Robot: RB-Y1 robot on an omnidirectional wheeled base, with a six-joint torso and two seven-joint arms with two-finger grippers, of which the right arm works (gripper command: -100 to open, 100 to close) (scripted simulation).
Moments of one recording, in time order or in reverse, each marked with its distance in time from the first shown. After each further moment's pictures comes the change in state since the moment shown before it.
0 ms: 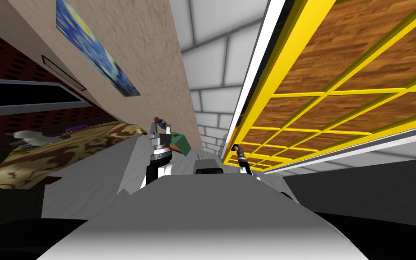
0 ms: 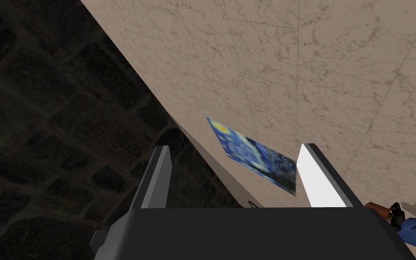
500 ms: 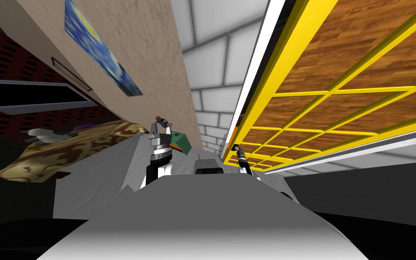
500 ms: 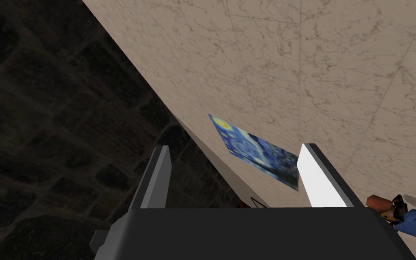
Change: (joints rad) arm 0.002 -0.002 0.007 0.006 -0.020 -0.005 -0.119
